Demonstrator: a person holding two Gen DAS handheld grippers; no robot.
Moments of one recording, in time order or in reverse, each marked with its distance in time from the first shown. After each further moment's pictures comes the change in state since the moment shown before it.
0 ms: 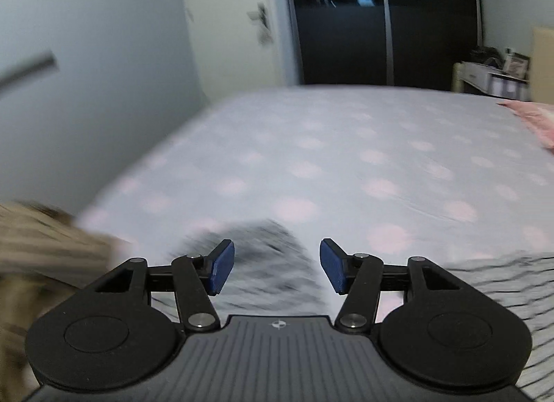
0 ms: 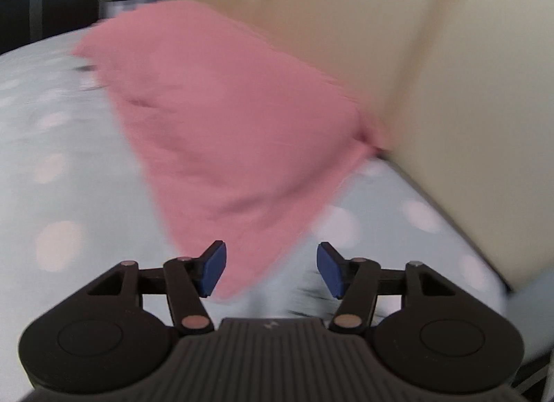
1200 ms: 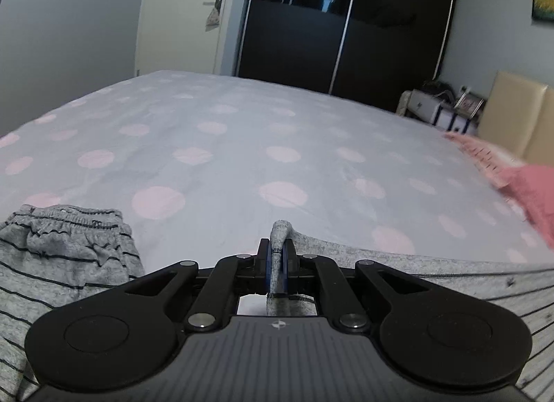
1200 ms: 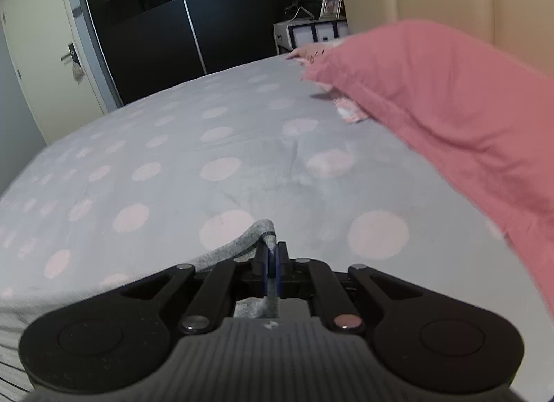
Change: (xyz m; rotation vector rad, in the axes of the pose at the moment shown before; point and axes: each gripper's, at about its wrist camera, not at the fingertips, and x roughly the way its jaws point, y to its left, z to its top) left arm 0.119 -0.063 -0.010 -0.114 -0.051 -0.253; right arm 0.027 0.239 0.053 0.011 -0.117 0.534
